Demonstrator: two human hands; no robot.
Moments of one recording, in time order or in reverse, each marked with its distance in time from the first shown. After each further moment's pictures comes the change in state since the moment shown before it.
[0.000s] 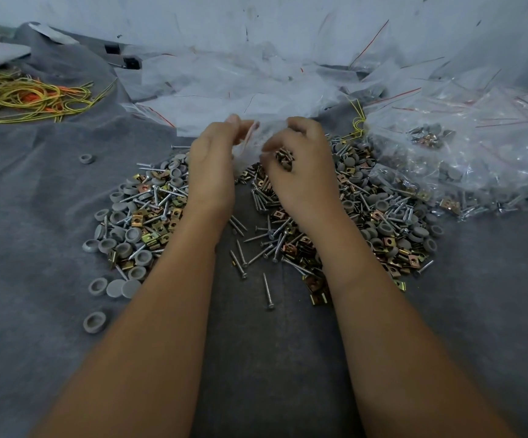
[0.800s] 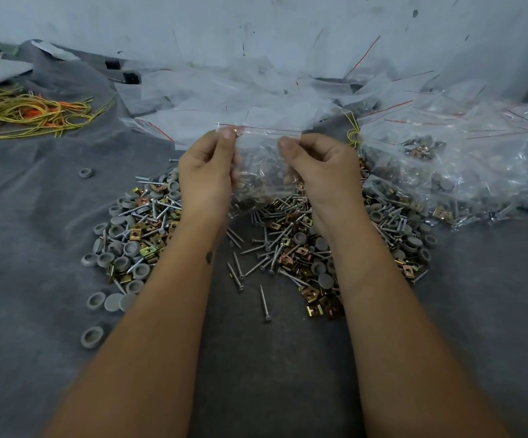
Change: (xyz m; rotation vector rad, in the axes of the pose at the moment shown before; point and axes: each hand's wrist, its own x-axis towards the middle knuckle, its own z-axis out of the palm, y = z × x) left_hand 0.005 -0.004 -0.001 -0.117 0.051 0.089; right_hand 0.008 0.000 -0.022 0.707 0.071 0.274
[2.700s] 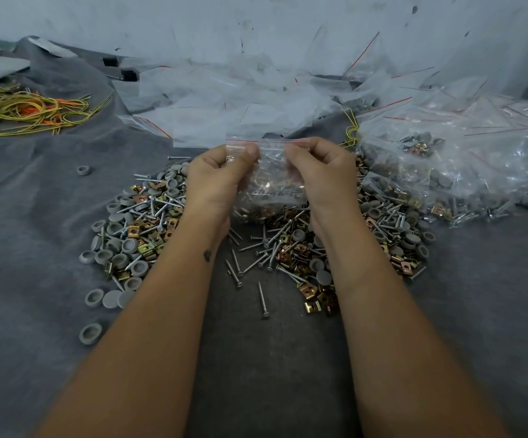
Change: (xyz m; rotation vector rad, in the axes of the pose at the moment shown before) left_hand -0.002 -0.007 -0.001 -0.102 -0.130 -0.213; right_hand -0.002 0.006 0.000 0.051 0.076 0.111
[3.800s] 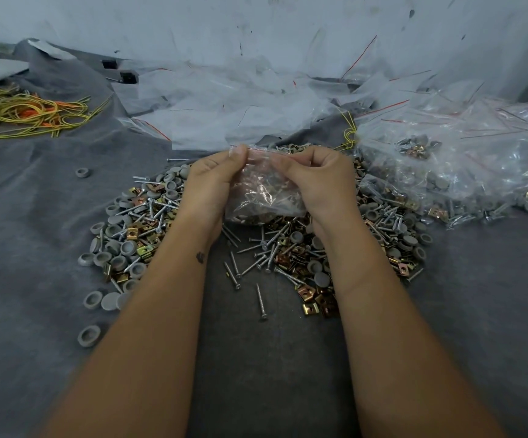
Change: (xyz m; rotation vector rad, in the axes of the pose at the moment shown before) left_hand 0.003 0.000 -0.008 0.050 -0.083 -0.068; right_hand 0.002 0.004 -0.004 -0.100 -0.021 0.056
